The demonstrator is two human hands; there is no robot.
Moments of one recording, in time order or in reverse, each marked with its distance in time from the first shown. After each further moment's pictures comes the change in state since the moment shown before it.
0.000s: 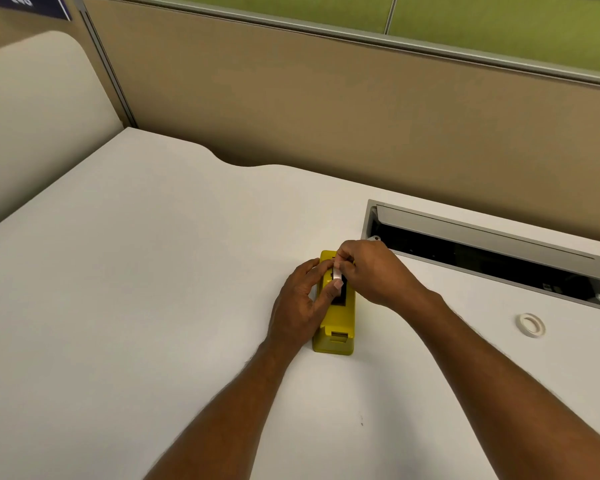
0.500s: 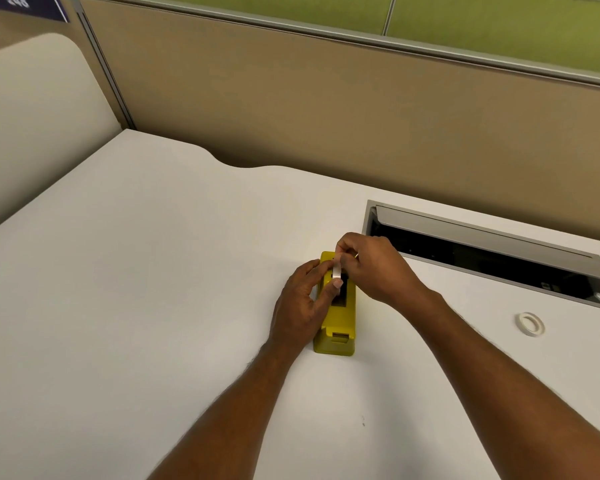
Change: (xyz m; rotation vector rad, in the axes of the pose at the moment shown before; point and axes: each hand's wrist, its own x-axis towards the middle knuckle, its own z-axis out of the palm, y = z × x) left_hand 0.001 -0.003 0.001 -0.009 0.004 0.006; right_hand 0.000 -0.001 -0.004 0.067 0.107 -0.043
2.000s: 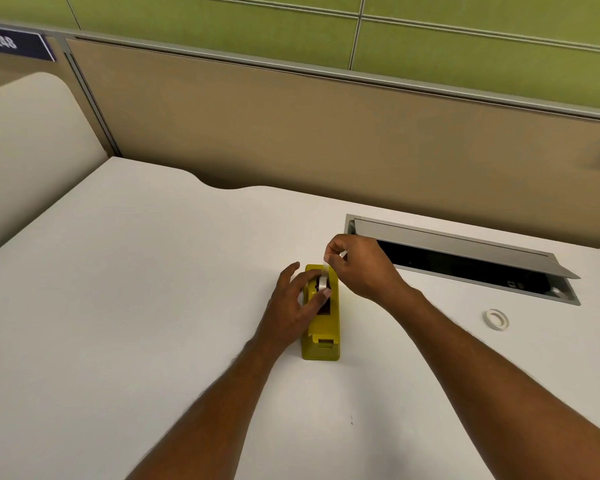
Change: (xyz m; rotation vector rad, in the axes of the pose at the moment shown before) left_hand 0.011 0.015 -0.015 0.052 -0.164 -0.049; right_hand 0.002 0.000 -0.014 0.072 0.120 0.052
